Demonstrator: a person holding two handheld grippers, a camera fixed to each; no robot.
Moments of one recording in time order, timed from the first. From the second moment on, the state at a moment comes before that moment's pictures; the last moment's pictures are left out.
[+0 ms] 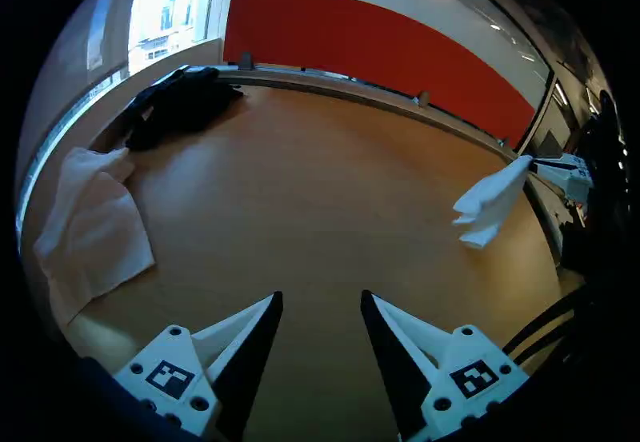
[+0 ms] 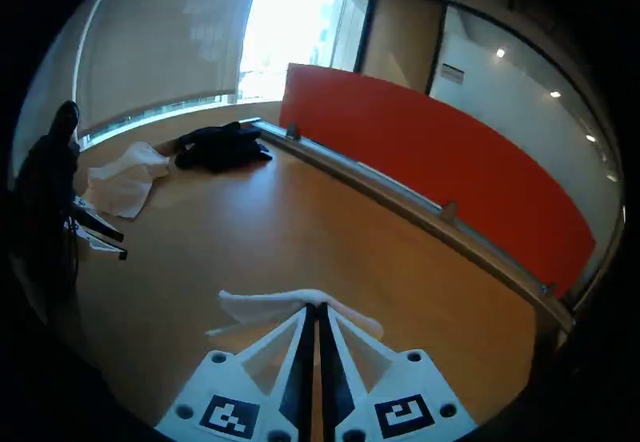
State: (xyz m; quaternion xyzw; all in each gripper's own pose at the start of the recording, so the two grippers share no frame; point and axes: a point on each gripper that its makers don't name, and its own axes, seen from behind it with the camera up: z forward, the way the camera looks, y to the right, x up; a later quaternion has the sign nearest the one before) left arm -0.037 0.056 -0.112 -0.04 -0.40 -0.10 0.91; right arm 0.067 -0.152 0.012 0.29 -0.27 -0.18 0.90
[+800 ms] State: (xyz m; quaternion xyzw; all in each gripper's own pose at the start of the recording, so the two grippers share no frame) left arm -0.032 0.084 -0.096 -0.05 -0.40 -0.07 0.91; right arm 0.077 0.027 0.018 0.20 -0.30 -0.19 0.91
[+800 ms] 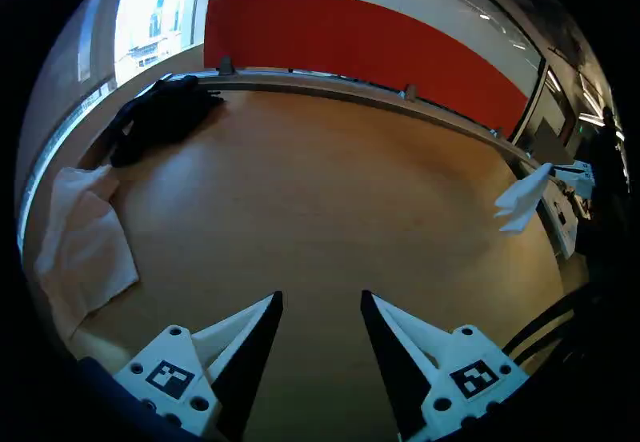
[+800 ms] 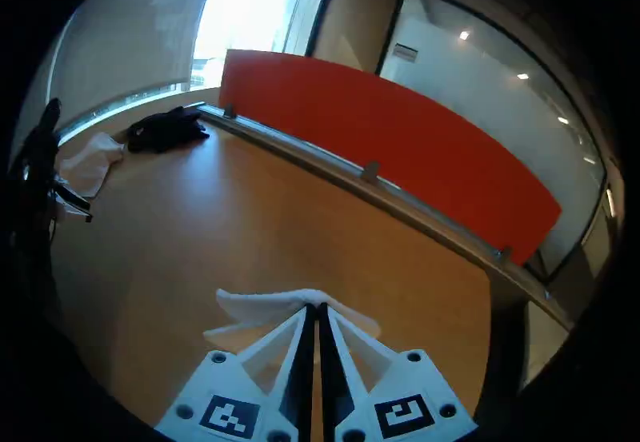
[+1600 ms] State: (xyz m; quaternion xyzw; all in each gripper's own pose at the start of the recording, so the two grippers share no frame) left arm -0.031 0.106 -0.095 -0.05 -0.41 -0.06 0.91; right arm 0.056 0.144 0.014 0.15 -0.34 -0.22 0.90
